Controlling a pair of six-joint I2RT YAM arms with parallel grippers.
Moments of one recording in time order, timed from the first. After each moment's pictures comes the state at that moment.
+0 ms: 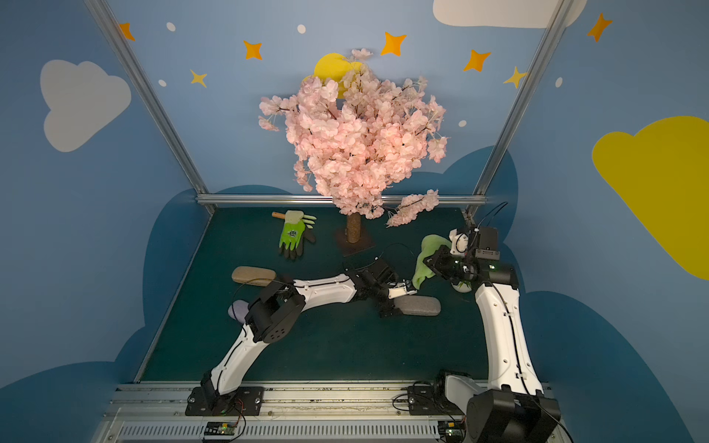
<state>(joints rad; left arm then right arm) -0.95 2.36 1.75 -0.25 0.28 0.46 -0.08 1.15 1.18 -0.90 -0.56 0.50</state>
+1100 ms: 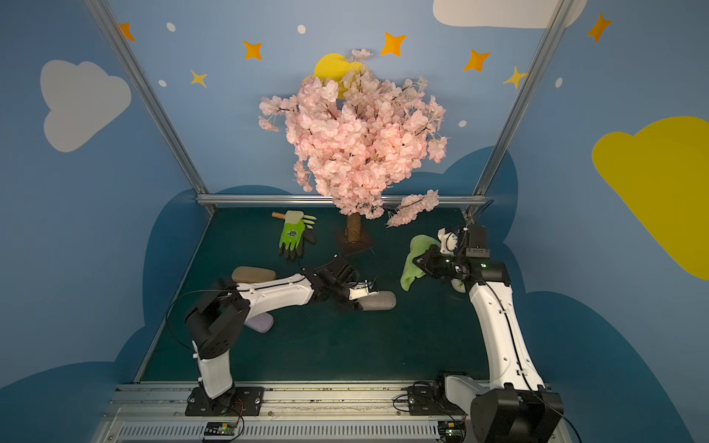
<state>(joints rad) -0.81 1.84 1.18 -0.34 0.18 0.58 0.06 1.18 1.18 -0.86 -0.57 0.55</state>
